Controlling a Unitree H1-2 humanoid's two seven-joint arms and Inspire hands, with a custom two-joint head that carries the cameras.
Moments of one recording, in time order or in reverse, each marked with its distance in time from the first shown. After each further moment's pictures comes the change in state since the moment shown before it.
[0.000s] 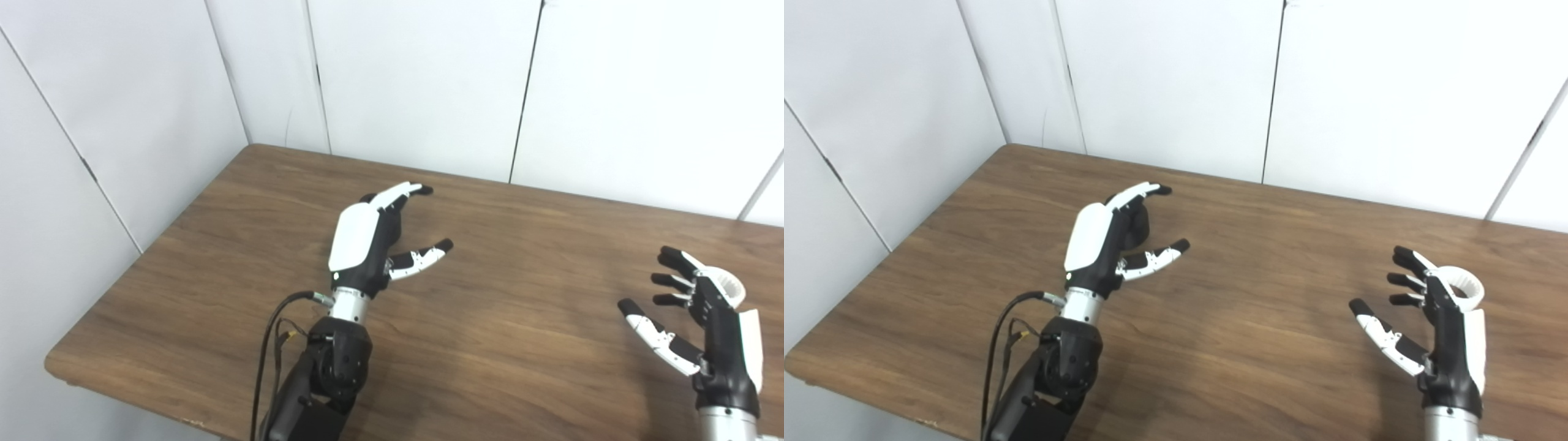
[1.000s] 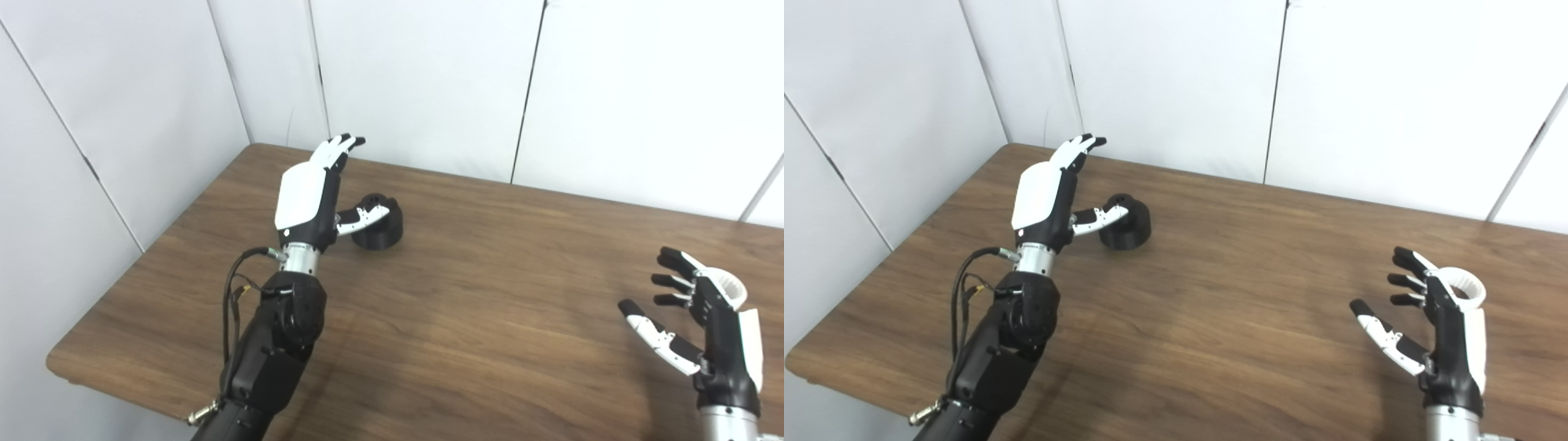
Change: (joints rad) left arm -0.101 0.176 0.055 0.098 0.023 0.133 -0.005; right arm -0.007 -0.008 0.000 0.011 0.000 0.001 0.004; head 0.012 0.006
